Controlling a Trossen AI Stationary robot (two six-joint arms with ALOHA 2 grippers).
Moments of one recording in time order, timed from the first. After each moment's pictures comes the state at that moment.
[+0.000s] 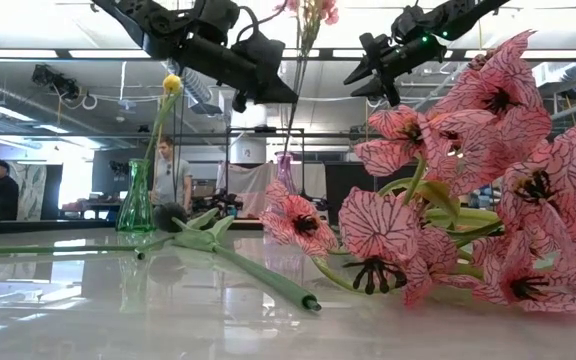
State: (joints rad) left arm 0.49 1.54 1.07 0.27 0.04 -0.04; right arm -1.05 1.71 1.70 -0.38 -0.59 0.27
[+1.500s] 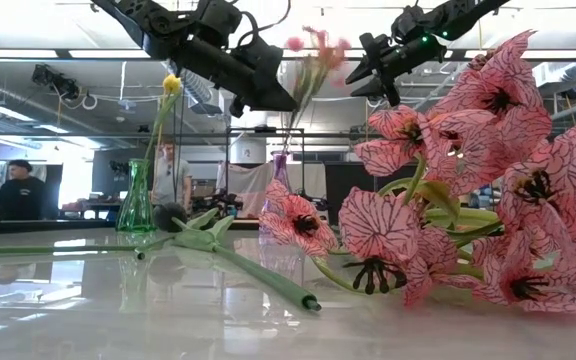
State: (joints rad) left arm 0.49 1.54 1.07 0.20 0.04 -0.04; right arm -1.05 1.71 1.70 -0.38 -0.59 0.27
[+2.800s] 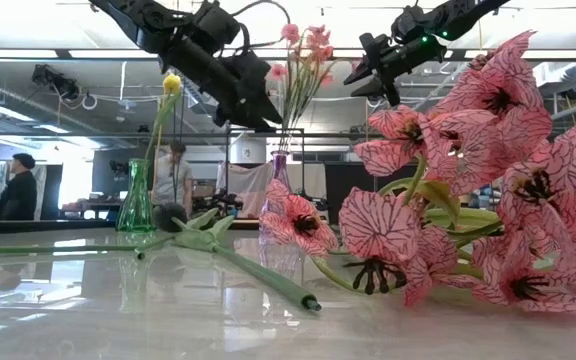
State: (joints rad) left arm 0.52 1.49 1.06 -0.05 0.04 -0.04; right arm -1.05 1.71 1.70 -0.38 -0.59 0.27
